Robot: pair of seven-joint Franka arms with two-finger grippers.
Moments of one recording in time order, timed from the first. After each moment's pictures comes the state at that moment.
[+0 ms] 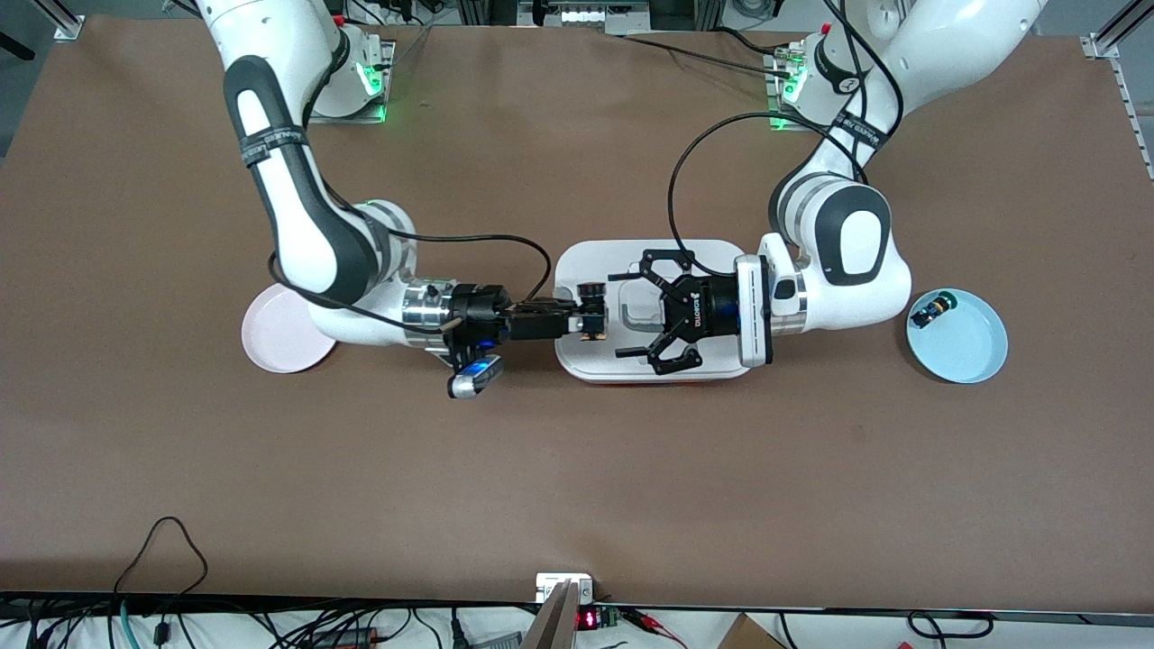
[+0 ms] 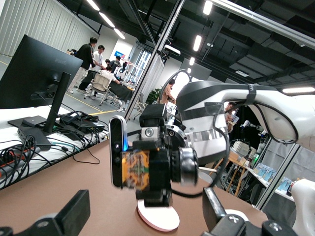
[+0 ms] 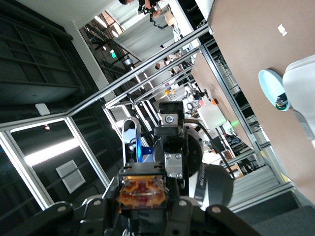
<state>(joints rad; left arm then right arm) 0.01 0.49 -0.44 -1.71 -1.69 2.12 1.79 0.50 0.65 -0.08 -1.48 1.97 1.88 -0.13</state>
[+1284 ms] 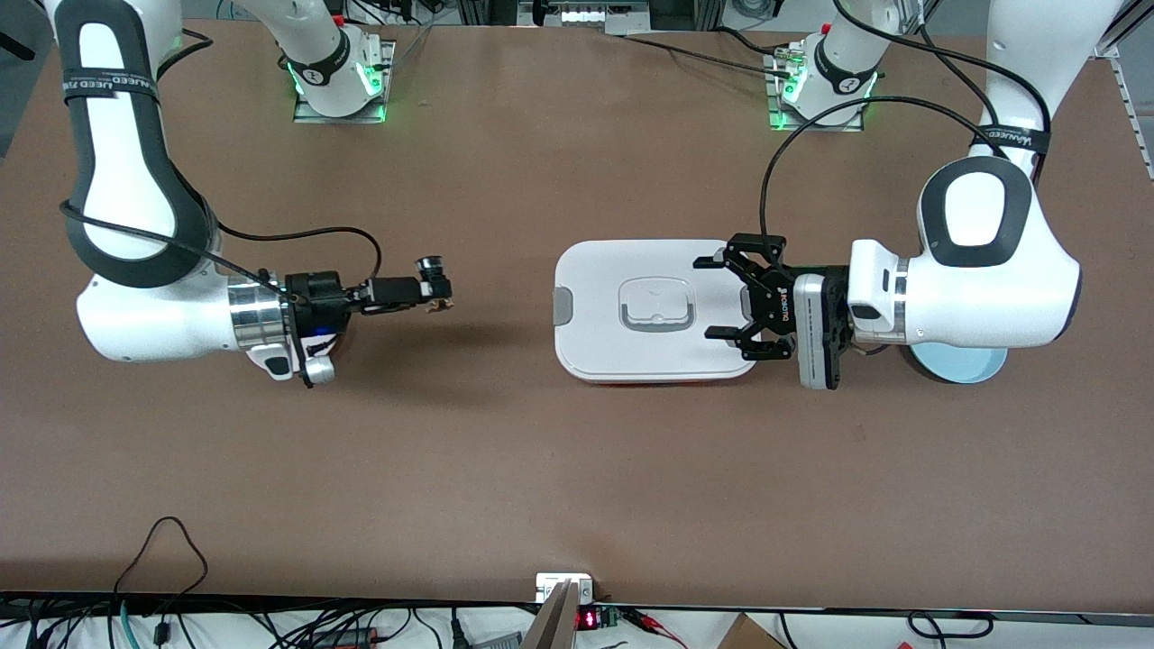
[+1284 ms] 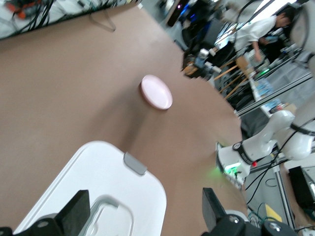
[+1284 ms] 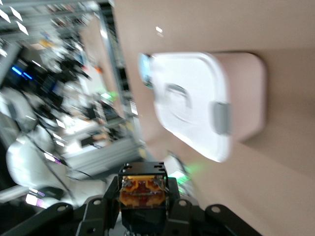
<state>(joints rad) 0.13 0.46 -0.45 -1.48 -0.83 1.83 0.89 0.21 0.47 -0.08 -1.53 1.11 1.56 -0.21</state>
